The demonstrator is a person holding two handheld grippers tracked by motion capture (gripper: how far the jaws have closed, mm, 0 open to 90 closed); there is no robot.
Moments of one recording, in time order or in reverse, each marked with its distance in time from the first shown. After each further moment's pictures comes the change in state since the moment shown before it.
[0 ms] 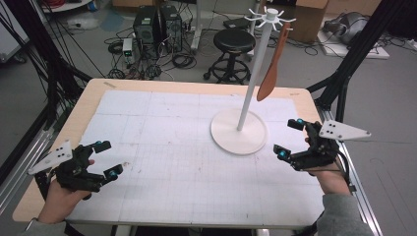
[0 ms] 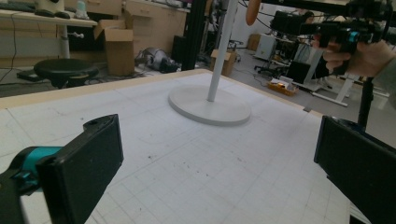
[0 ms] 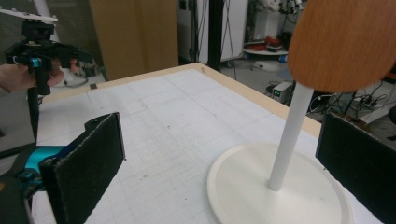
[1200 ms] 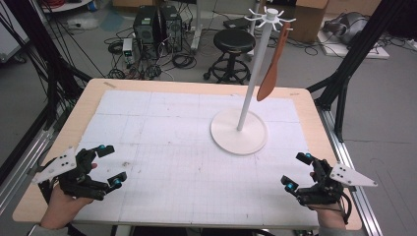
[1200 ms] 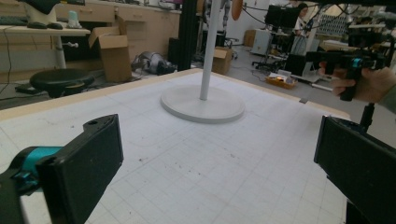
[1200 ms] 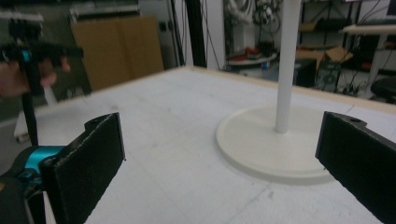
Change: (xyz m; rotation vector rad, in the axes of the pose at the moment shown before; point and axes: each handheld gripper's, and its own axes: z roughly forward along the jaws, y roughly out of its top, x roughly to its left) left arm -0.018 -0.005 0.003 0.005 -0.019 0.080; right arm 0.033 -0.087 -0.040 -0.136 -0.075 0.118
